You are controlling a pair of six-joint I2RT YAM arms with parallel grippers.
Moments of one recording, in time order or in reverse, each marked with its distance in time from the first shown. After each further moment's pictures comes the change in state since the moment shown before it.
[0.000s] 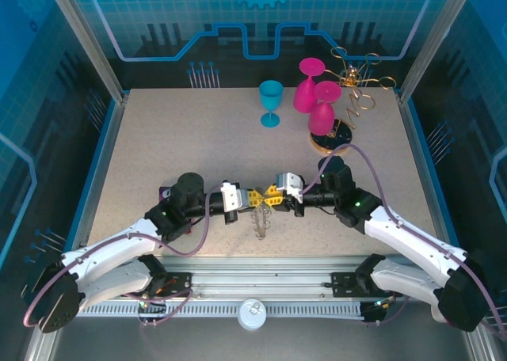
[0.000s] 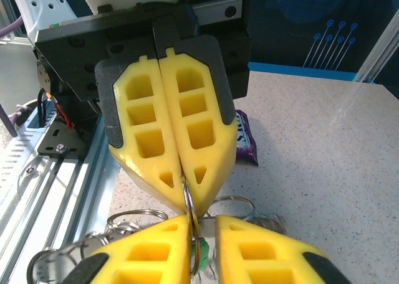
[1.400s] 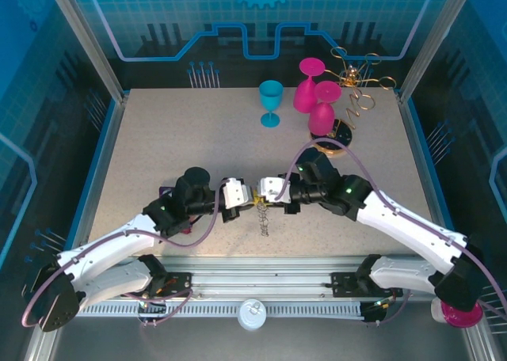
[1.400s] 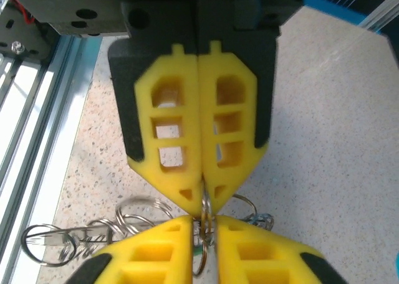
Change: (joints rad) left arm -0.003 0.004 0.100 -0.269 -0.106 0.034; right arm 0.136 0.092 0.276 -0.436 0.327 -0.266
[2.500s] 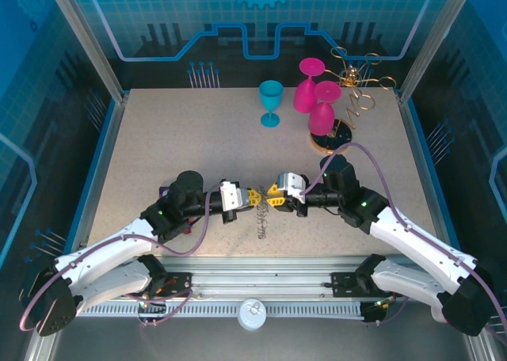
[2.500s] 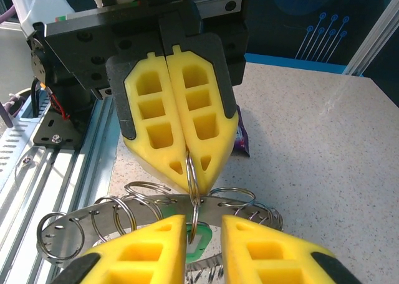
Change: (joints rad) left arm 0.000 -0.039 -0.055 0.142 0.069 -0.007; right arm -0.118 -0.143 -0.209 0.280 -0.258 0.224
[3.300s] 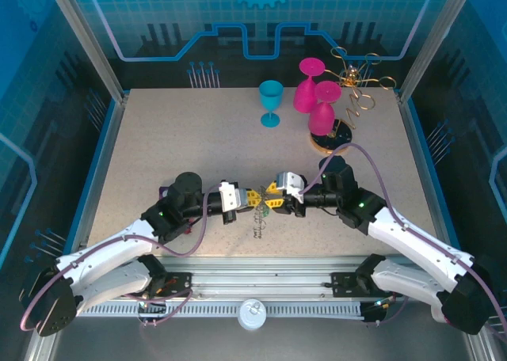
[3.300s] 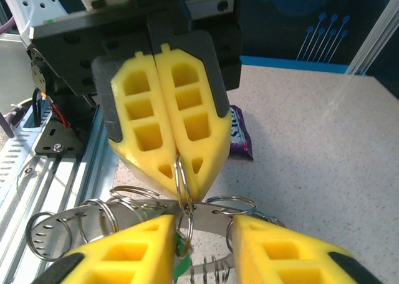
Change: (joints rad) left arm 0.003 0.000 -0.026 0.061 0.027 -0.027; right arm 0.006 0.005 -0.029 0.069 -0.008 0.049
